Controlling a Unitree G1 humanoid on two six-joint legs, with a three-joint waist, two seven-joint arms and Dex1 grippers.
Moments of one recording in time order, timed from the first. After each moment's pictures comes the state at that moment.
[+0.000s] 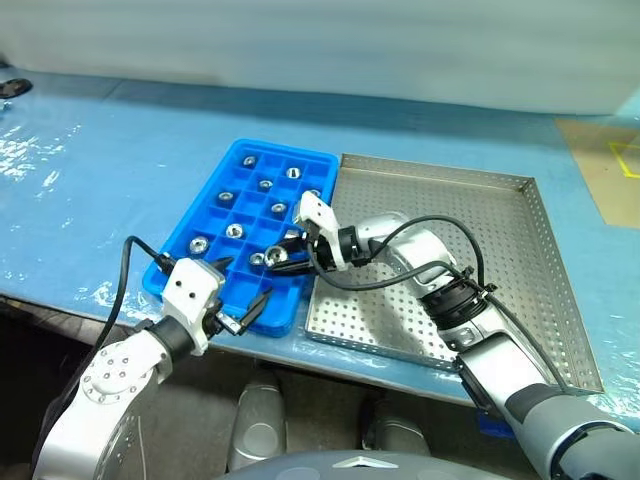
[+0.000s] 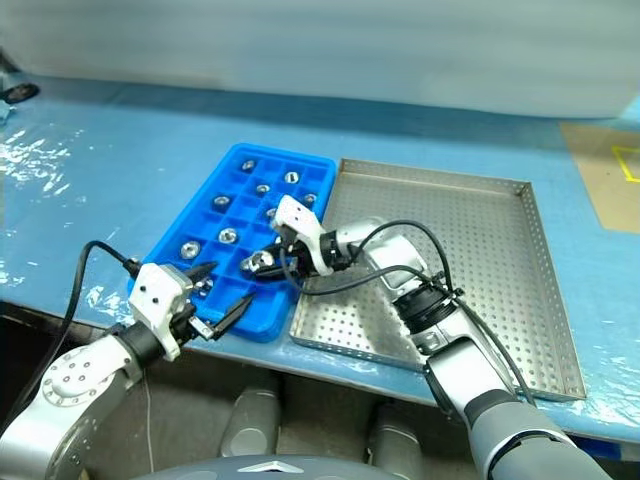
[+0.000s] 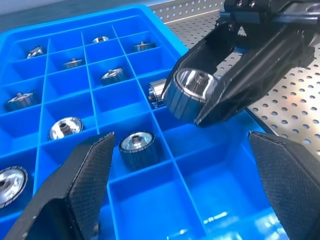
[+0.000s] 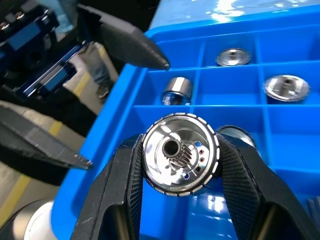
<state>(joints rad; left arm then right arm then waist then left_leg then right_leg) 0.28 0.46 0.12 -0.84 -0.31 0.59 -0.47 -0.77 -0.26 0.44 0.14 0.27 0.64 1.08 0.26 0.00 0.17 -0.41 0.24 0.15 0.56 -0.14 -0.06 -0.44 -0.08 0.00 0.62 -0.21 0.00</state>
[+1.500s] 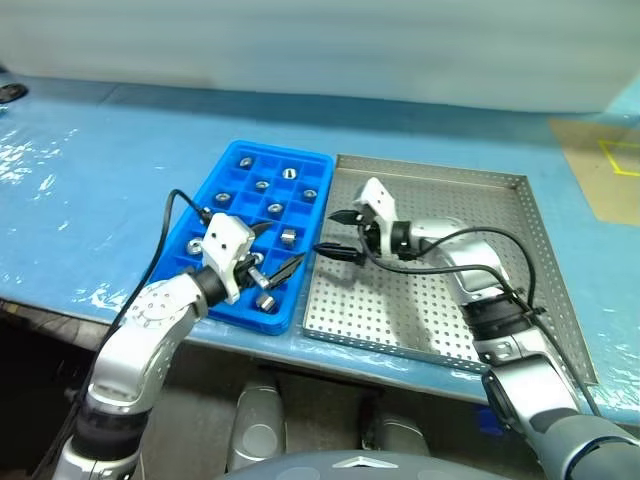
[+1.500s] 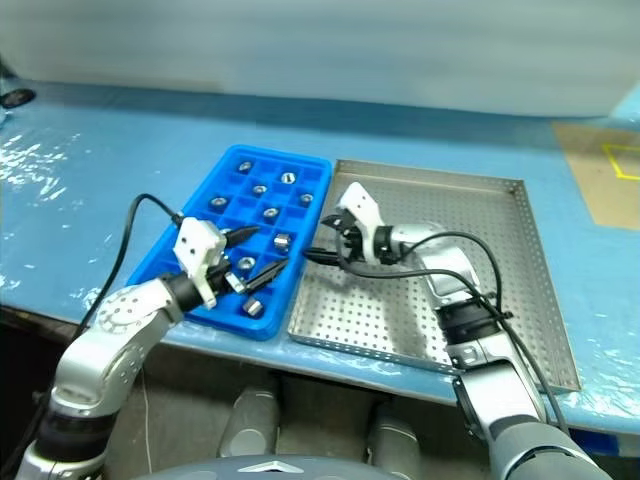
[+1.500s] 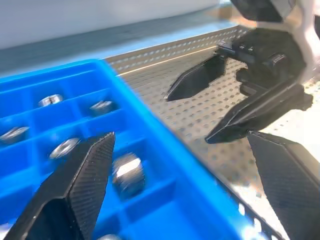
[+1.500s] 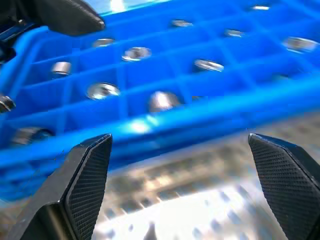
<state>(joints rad) -0.16 0.41 -0.05 -0.43 -0.37 0.48 -0.59 -0.58 -0.39 0.14 0.07 0.23 0.57 0.92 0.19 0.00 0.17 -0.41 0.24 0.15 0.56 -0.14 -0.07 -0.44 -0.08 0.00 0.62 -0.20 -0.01</state>
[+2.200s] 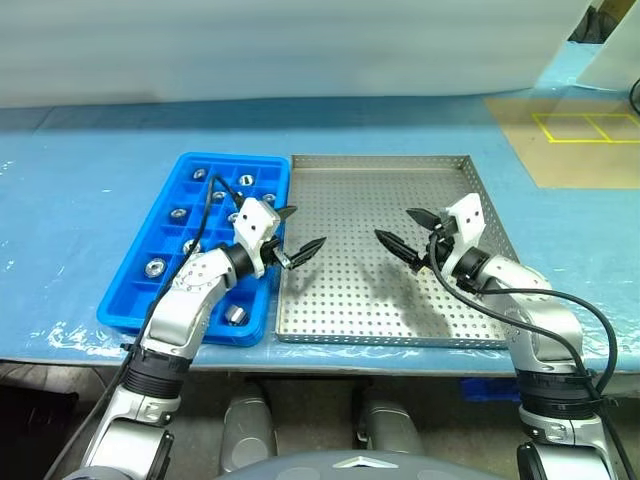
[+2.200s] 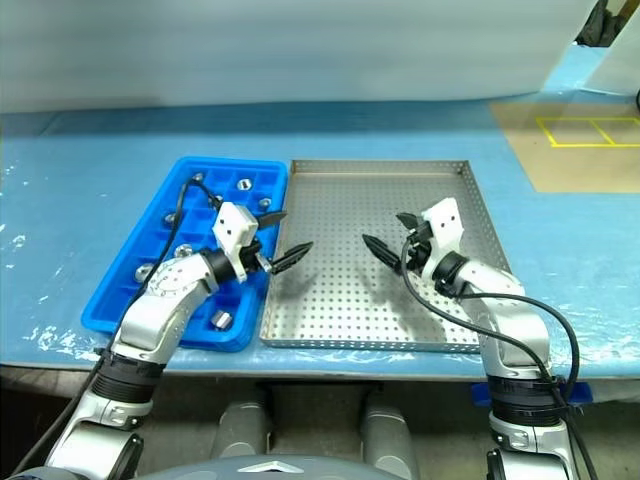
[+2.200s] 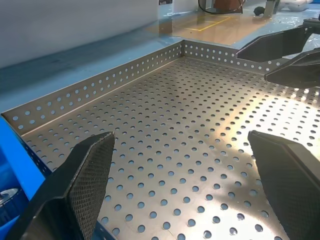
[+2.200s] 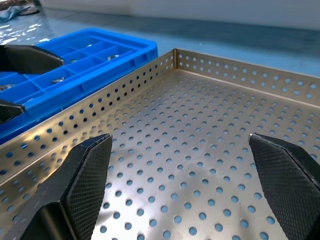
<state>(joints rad) -0.33 0.32 -0.11 -0.08 -0.27 0.22 -0.68 -0.25 -0.40 -0.13 -0.25 0.33 0.53 0.65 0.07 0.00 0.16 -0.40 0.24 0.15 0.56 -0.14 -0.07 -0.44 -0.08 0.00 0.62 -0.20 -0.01</state>
